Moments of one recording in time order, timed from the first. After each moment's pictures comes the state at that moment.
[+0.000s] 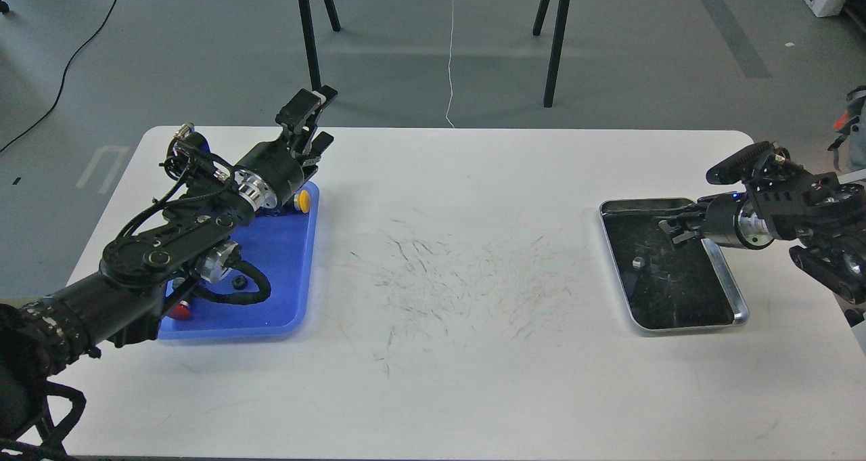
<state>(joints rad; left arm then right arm) -0.82 0.29 -0.38 -0.75 0.57 0.00 -0.49 1.07 -0.50 -0.37 0.52 -1.52 0.08 0.49</state>
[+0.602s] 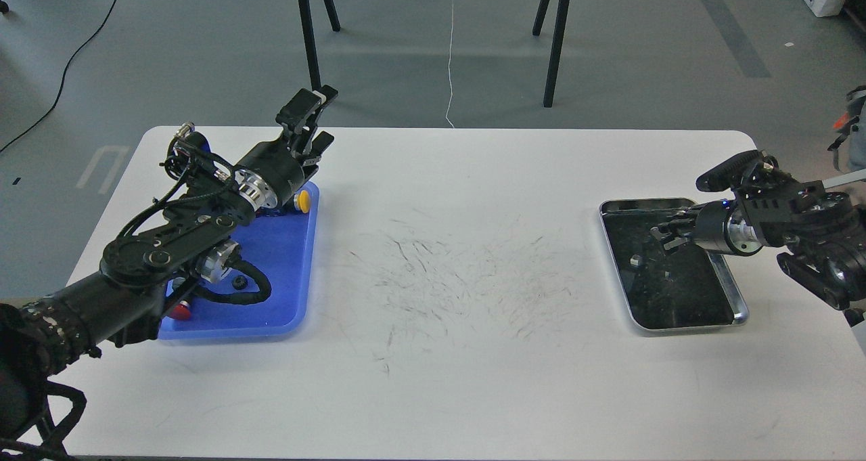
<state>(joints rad) -0.82 0.29 -0.38 -0.75 0.57 0.00 -0.49 1.04 -0.45 -0.36 0.47 -1.52 0.07 0.49</state>
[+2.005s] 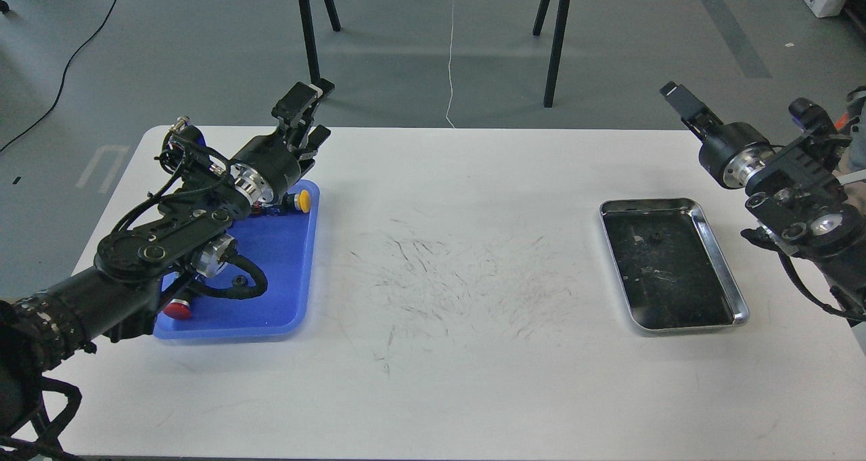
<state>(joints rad) -0.83 0.30 -0.37 -0.76 0.56 -0.01 -0.49 0.98 -0.34 0.01 0.28 -0.50 0.06 0.49</state>
